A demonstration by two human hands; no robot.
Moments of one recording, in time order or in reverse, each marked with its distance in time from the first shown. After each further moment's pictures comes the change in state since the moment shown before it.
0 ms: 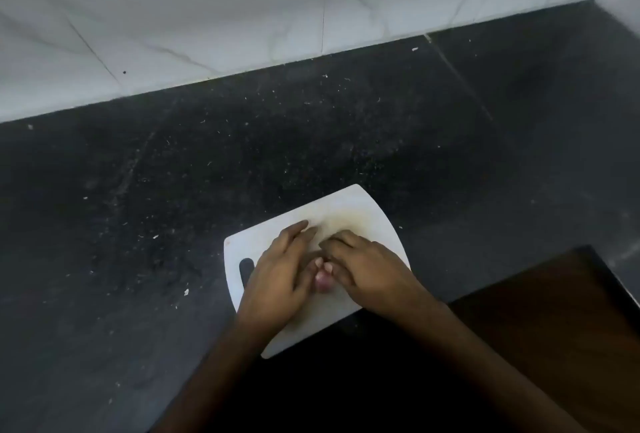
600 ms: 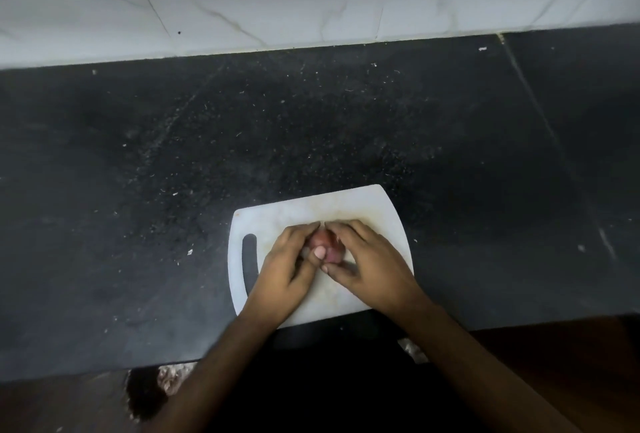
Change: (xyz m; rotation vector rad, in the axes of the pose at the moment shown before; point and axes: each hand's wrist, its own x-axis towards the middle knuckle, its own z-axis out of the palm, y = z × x) left_hand -0.005 0.013 0.037 -0.228 0.252 -0.157; right_hand 0.018 0.037 0.011 0.131 0.026 -0.130
